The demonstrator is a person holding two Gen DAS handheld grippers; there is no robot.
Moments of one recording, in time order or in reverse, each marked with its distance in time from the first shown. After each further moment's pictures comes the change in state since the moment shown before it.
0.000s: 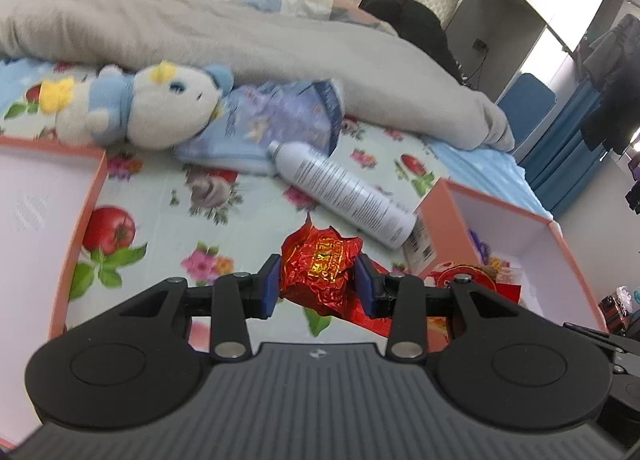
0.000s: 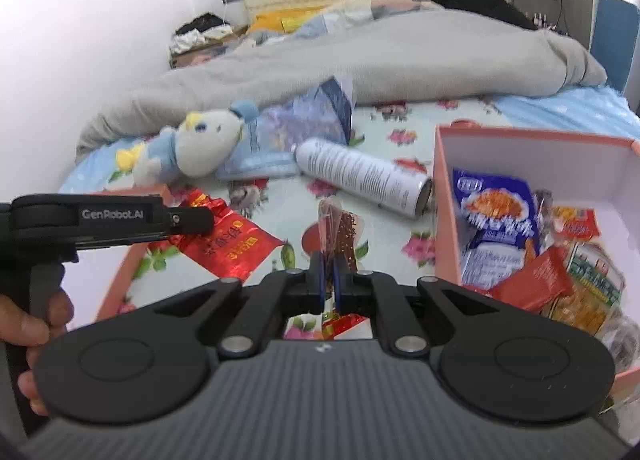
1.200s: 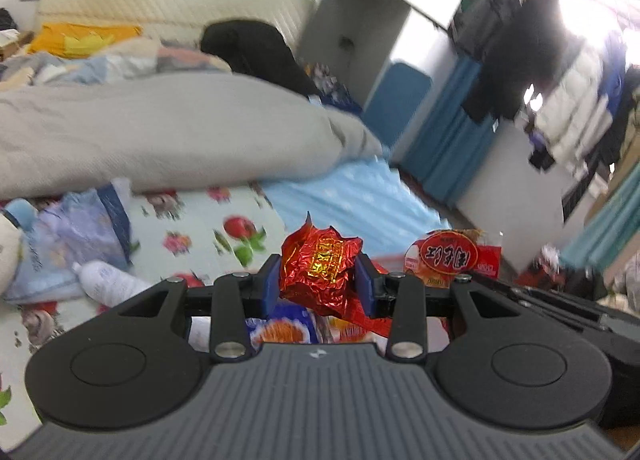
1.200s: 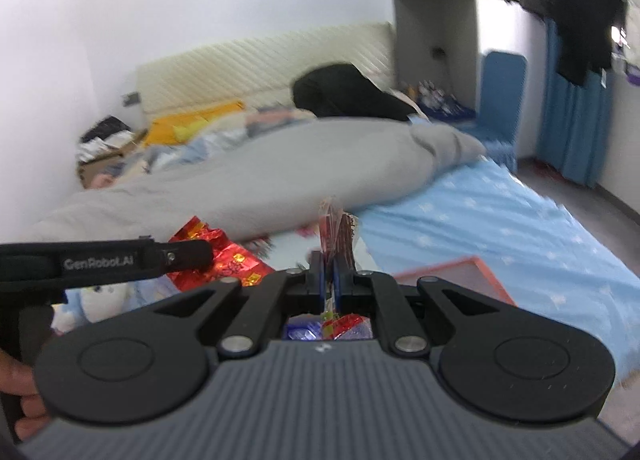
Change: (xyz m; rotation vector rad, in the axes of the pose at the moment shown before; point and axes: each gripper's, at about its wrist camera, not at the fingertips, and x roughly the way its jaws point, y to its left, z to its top) left arm 0.017 -0.218 0.087 0.257 -0.008 -0.290; right arm -0.077 -0.122 0.091 0.157 -0.203 -0.290
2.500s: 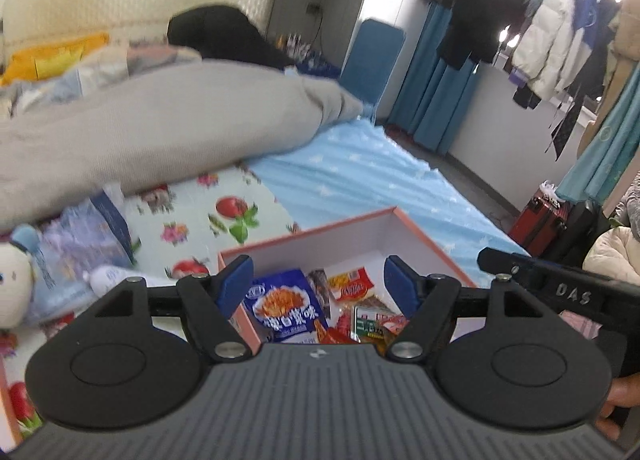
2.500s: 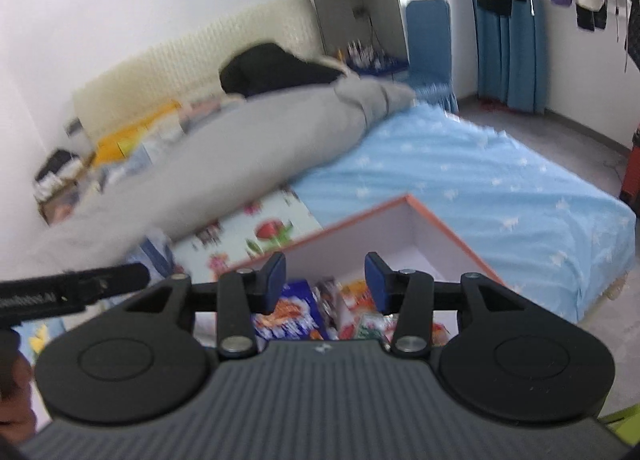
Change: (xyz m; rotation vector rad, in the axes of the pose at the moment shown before) left arm -0.029 -0.022 0.000 0.163 0.073 -0.003; right arm -0.051 -0.037 -0.011 0.203 0.015 -0.091
